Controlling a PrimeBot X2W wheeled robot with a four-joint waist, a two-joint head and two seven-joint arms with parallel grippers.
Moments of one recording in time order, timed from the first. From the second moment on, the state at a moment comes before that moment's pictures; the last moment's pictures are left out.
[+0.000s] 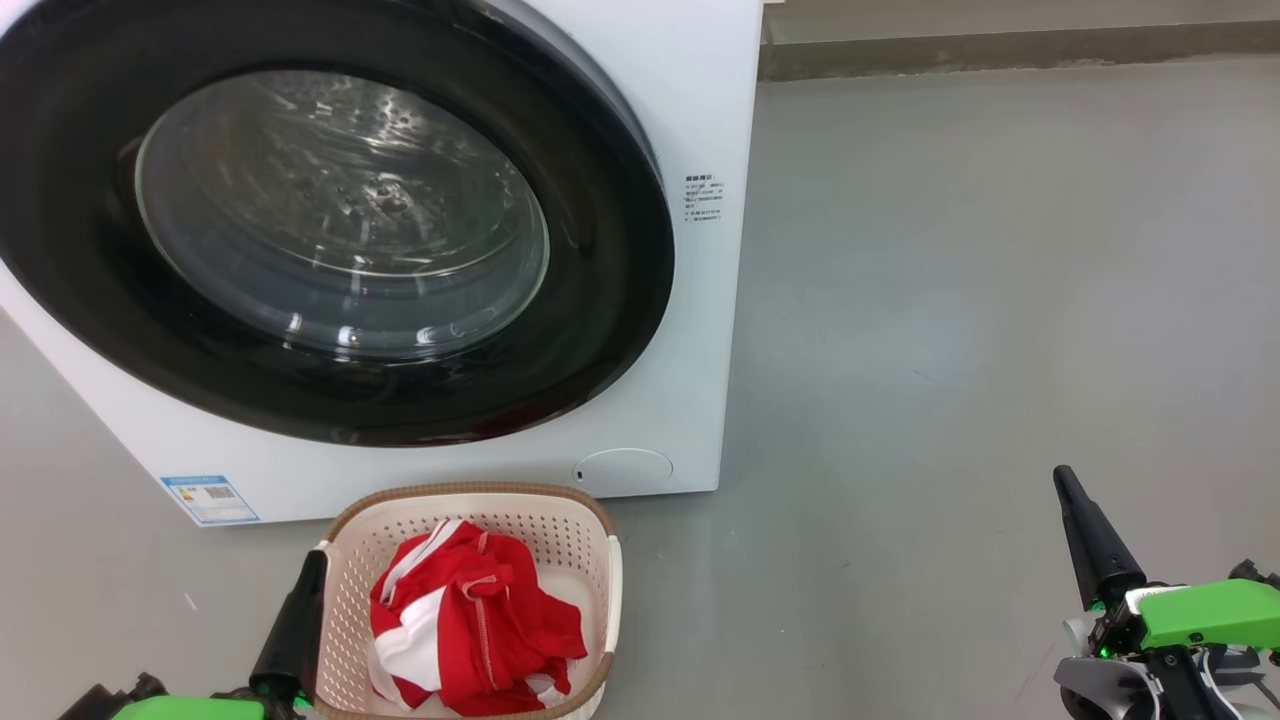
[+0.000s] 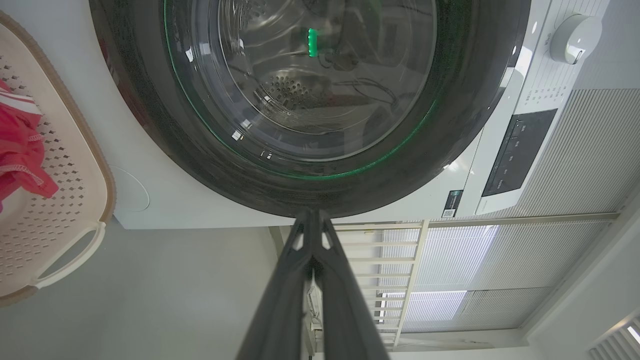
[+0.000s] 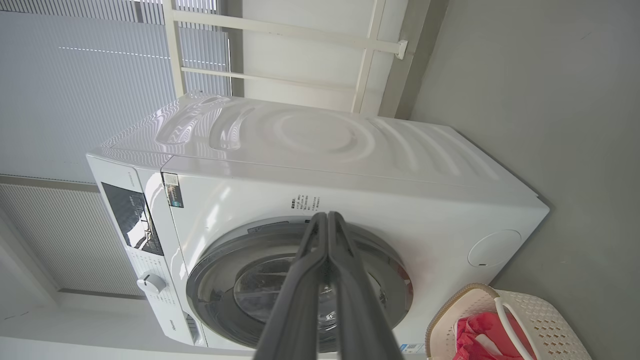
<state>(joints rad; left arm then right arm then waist) -0.07 0.04 0.09 0.27 -1.60 -0.12 0.11 -0.07 -0.05 -0.13 0.28 1.60 0.13 0.11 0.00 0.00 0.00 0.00</state>
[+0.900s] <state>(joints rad) -0.07 0.04 0.09 0.27 -1.60 -0.12 0.11 -0.07 -0.04 -0.13 0.28 1.60 0.13 0.11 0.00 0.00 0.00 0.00</state>
